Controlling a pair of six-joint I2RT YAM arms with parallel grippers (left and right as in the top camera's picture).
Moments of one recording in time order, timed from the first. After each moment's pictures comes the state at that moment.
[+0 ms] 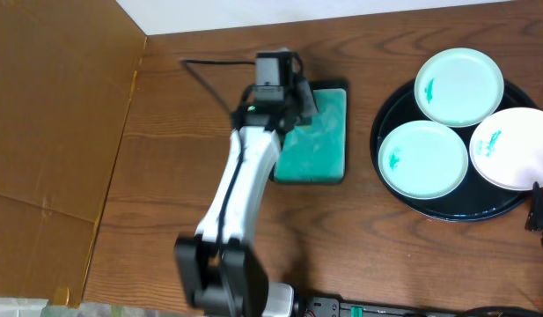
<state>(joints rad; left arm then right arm) -0.08 1.62 1.28 -0.61 -0.06 -0.32 0.06 0.01 0.01 -0.07 -0.02 -0.01</state>
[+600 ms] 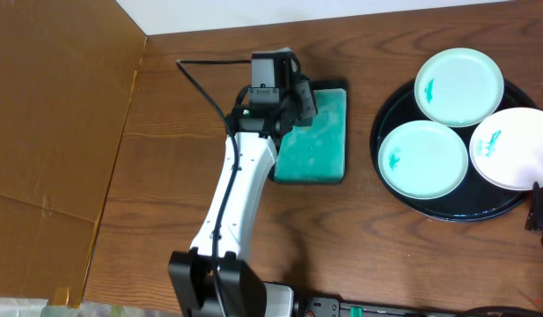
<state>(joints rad) -0.07 1.54 1.30 -0.66 -0.01 -0.28 0.06 0.01 0.01 -0.07 -0.02 -0.01</state>
